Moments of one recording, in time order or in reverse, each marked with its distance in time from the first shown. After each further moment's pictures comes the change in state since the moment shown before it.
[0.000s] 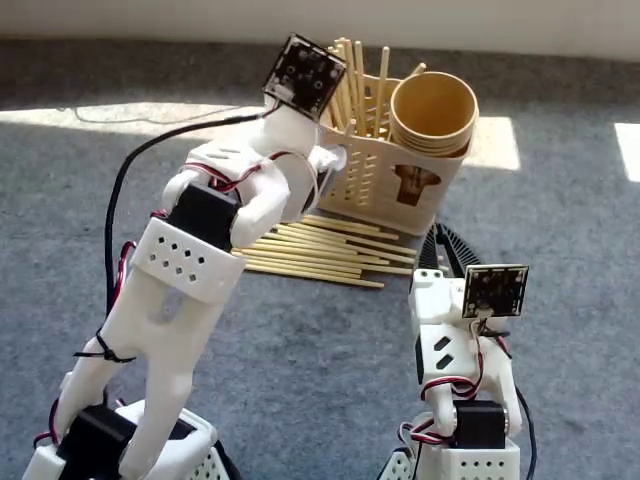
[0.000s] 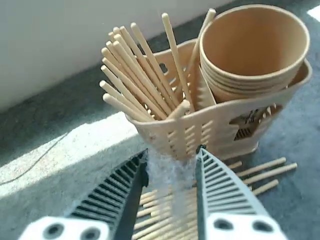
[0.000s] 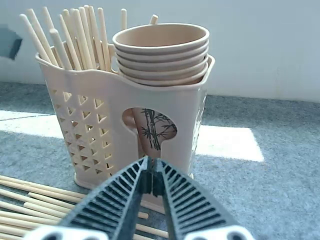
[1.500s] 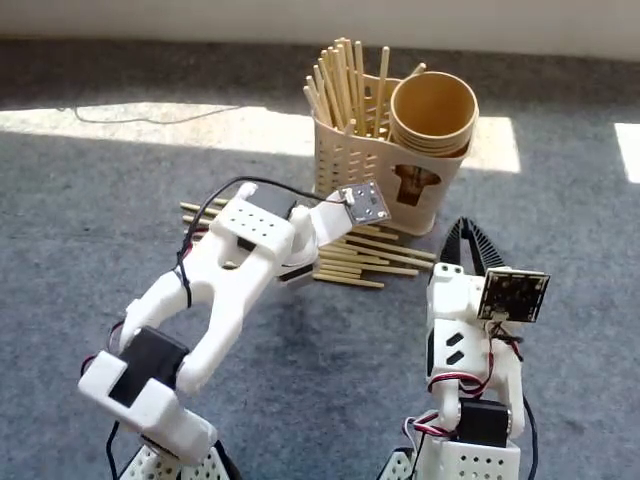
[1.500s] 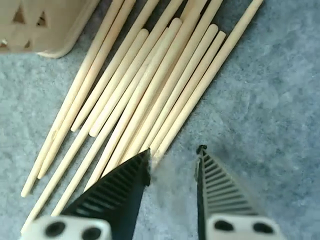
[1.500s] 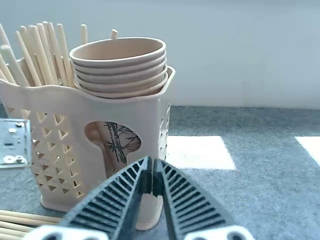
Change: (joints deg) left arm 0.0 25.4 11.5 7.6 -34.4; right arm 6.2 0.0 2.5 -6.2 0.0
